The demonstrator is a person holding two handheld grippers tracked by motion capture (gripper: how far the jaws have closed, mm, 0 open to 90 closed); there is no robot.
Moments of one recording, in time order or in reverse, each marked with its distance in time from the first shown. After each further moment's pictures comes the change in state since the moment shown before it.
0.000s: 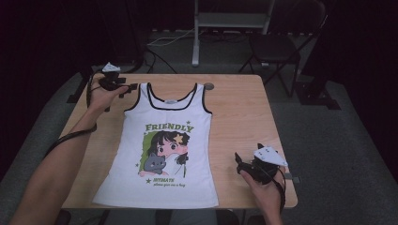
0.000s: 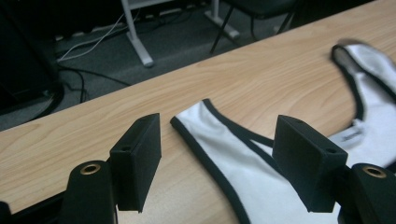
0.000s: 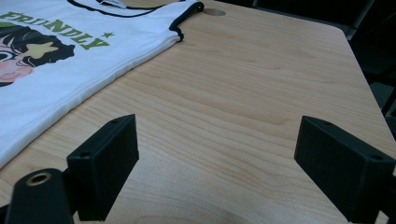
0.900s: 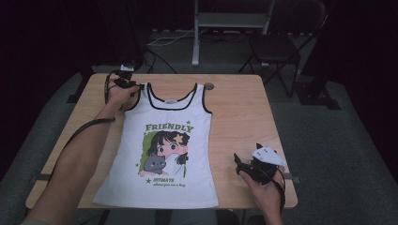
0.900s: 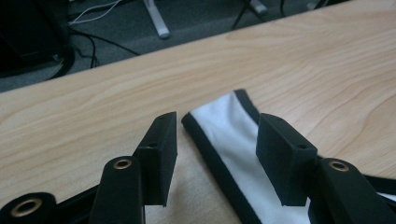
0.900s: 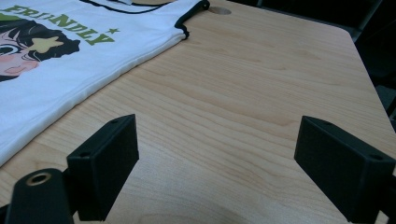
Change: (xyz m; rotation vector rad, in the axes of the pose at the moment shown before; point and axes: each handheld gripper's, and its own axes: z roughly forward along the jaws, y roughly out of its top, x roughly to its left) left arm 0.003 -0.006 0.066 0.097 0.076 -0.081; right arm 0.002 0.000 0.001 0.005 0.013 -0.025
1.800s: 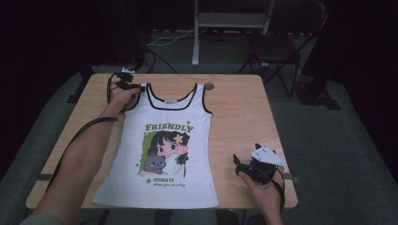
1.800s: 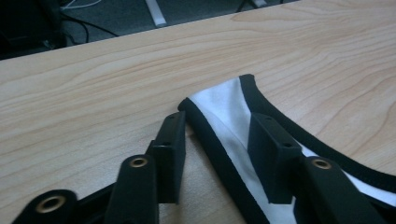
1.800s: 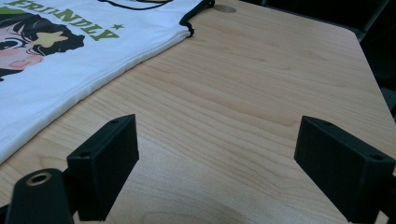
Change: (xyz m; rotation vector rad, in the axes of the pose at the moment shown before) left arm 0.003 -0.007 0.013 0.019 -0.028 -0.030; right arm 0.002 0.000 0.001 0.010 0.011 -0.021
